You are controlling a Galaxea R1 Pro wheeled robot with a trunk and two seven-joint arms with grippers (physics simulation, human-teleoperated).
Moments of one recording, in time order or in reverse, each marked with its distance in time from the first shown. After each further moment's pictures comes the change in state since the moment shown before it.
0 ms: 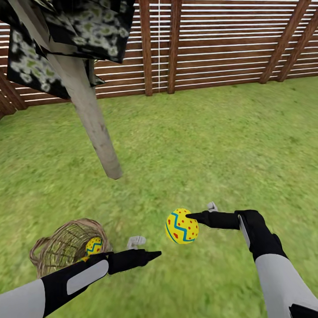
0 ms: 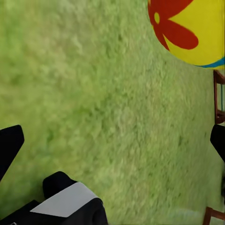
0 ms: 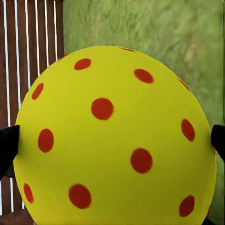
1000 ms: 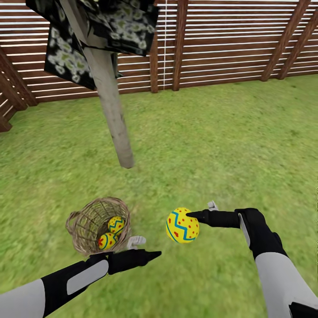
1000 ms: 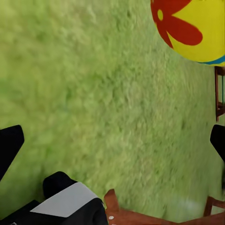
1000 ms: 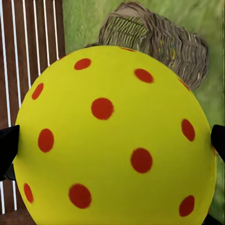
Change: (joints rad) left arm 0.000 0.000 0.000 0.000 0.000 0.000 0.000; right arm -0.010 -0.001 0.000 -0.004 0.003 0.042 -0.012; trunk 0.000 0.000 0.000
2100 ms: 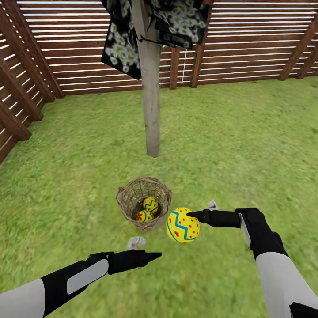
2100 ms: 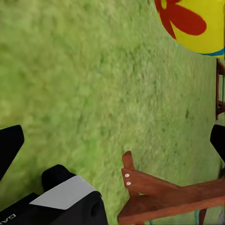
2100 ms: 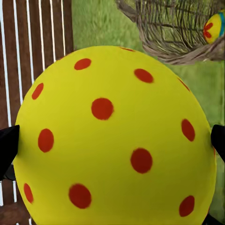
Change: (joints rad) left arm 0.000 0.000 0.008 0.000 -0.001 0.034 0.000; right arm 0.000 -0.003 -0.001 -0.004 0.000 0.002 0.000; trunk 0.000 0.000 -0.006
